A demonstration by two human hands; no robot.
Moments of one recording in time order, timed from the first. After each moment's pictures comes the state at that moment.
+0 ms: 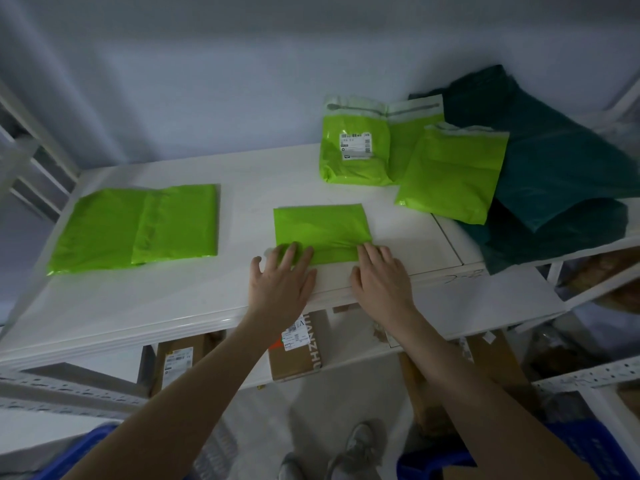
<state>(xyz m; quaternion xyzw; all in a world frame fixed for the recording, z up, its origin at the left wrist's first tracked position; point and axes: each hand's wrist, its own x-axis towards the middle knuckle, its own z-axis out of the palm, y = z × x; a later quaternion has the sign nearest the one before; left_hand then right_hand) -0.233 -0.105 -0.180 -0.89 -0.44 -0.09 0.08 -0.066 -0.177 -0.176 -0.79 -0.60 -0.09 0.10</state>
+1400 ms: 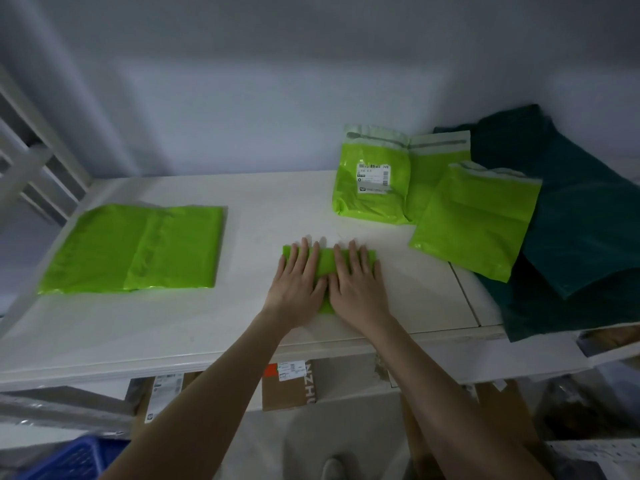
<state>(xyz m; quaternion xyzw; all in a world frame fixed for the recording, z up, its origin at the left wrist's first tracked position) -0.184 -0.044 -0.184 -0.88 -0.46 -0.05 -0.15 -0.063 -0.093 -0.176 -0.77 -0.62 0.09 0.08</state>
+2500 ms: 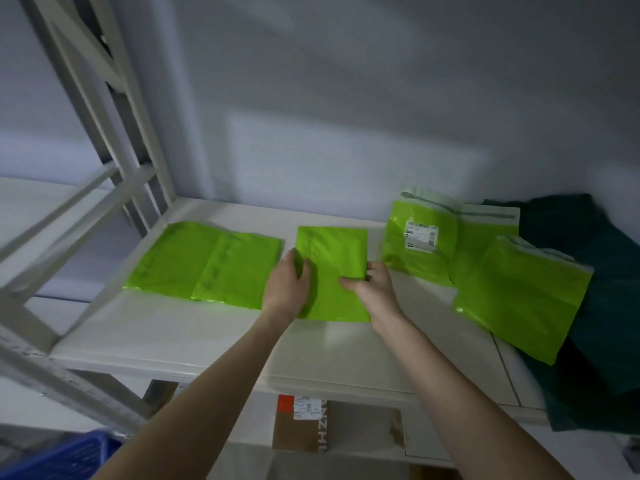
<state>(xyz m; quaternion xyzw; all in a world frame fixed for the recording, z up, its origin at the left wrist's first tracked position) -0.247 -0.009 -0.111 -0.64 -0.65 -0.32 -0.26 -0.109 -0.031 -0.113 -0.68 -0.34 0.42 0.49</state>
